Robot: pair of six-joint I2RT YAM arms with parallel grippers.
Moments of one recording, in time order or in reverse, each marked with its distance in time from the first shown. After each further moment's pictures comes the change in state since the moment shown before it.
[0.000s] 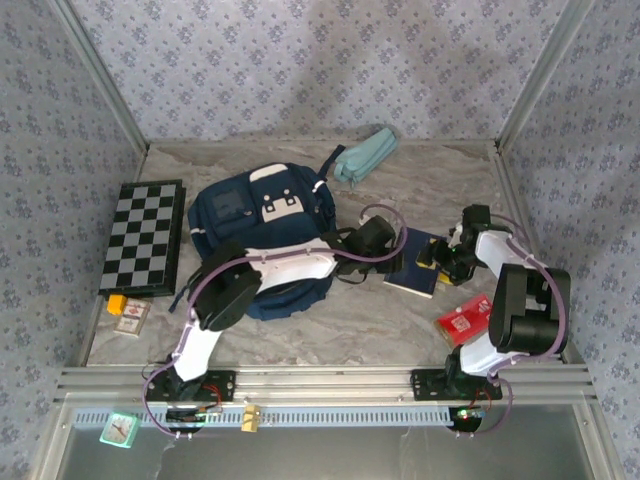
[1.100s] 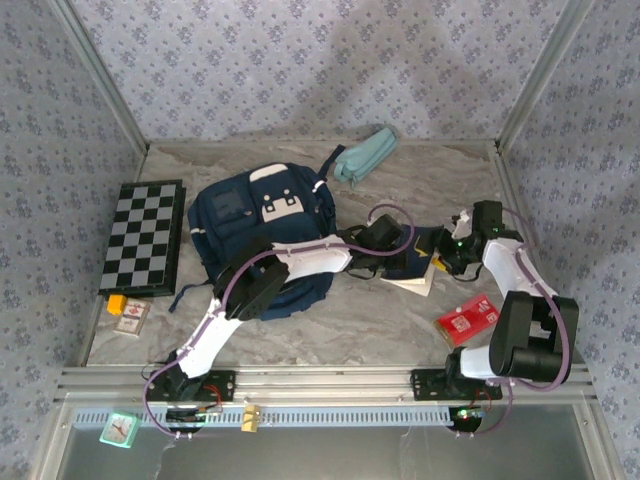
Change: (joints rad) left arm 0.029 0.183 0.143 -0.001 0.063 -0.038; right arm -0.029 -0.158 -0.012 0.034 -0.217 0.012
